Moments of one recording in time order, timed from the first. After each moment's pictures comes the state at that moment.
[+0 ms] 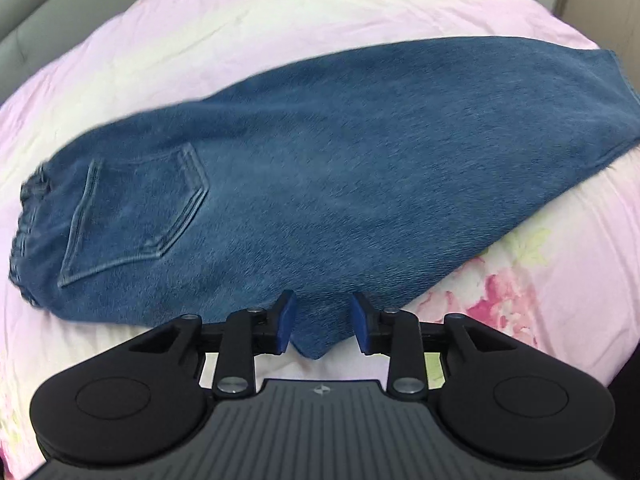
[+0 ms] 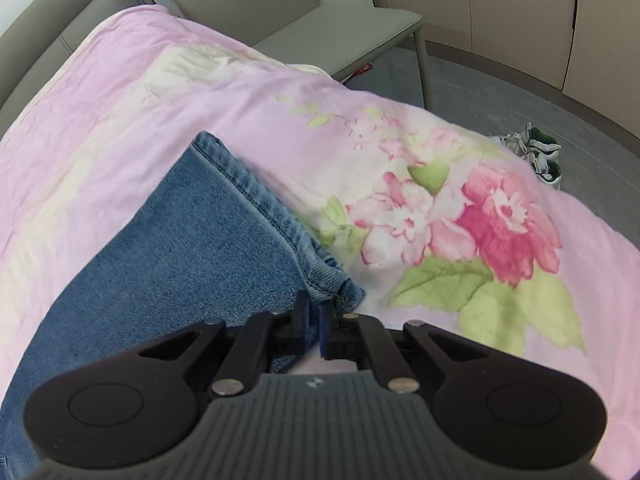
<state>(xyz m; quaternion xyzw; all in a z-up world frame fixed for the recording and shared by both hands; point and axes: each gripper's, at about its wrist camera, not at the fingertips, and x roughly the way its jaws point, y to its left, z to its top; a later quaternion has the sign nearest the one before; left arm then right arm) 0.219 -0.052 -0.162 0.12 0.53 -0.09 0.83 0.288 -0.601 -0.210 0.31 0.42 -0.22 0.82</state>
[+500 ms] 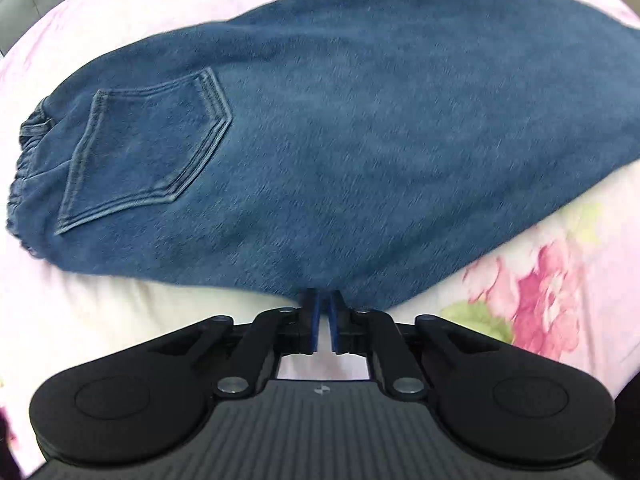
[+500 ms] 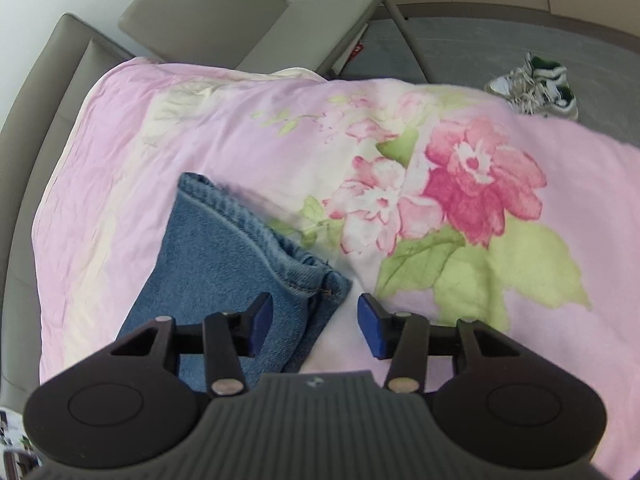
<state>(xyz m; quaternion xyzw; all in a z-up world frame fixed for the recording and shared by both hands) 0.235 -0.040 -0.188 0.12 0.62 -0.03 0.78 0.256 -0.632 -0.231 0.46 0.36 -0.20 0.78</state>
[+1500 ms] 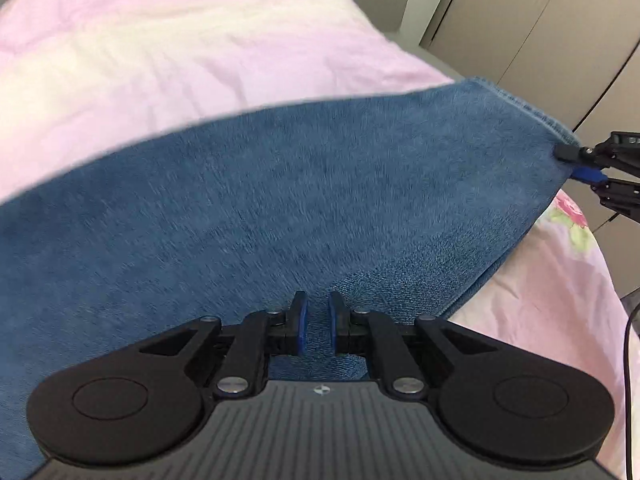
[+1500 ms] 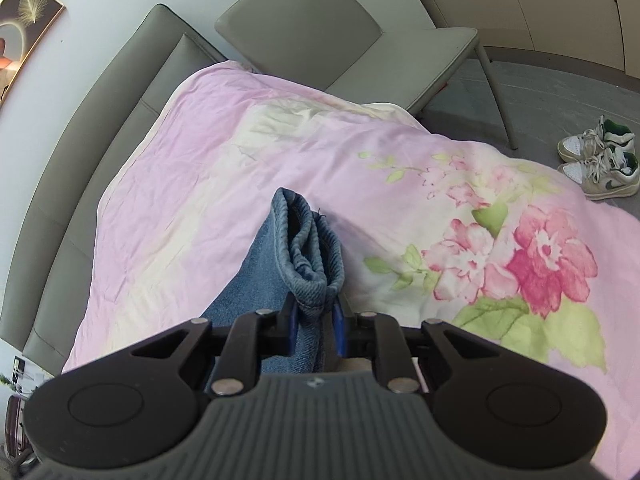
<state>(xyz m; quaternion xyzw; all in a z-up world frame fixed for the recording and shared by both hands) 0.314 -0.307 -0.184 0.04 0.51 -0.29 0.81 0.263 -0.625 -0.167 0.40 0.32 -0.10 0.85</state>
